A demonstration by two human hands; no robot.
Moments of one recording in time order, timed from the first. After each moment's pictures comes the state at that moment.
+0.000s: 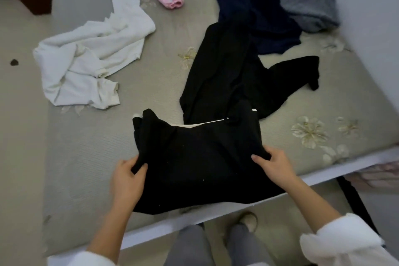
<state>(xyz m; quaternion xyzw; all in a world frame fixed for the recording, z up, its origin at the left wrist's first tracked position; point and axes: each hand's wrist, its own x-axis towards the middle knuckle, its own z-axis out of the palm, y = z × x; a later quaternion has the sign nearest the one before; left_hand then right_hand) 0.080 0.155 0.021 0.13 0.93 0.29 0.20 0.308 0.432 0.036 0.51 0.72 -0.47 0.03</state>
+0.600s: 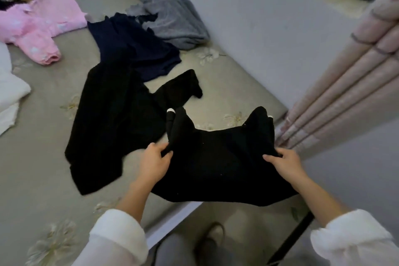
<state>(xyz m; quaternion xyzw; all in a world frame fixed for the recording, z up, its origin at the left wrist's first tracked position) 0.324 0.506 0.064 0.43 0.84 0.22 0.26 0.641 0.629 0.083 0.68 0.56 -0.46 -0.11</state>
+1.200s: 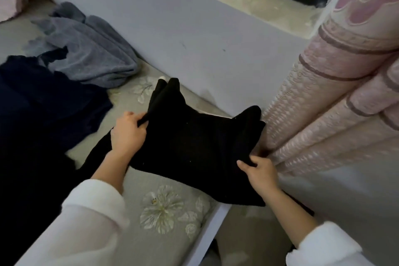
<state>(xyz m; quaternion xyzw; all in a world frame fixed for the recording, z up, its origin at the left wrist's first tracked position) 0.323 0.891 0.054 0.58 0.78 0.17 0.16 0.654 0.828 0.035 0.74 0.47 -0.44 -0.21</state>
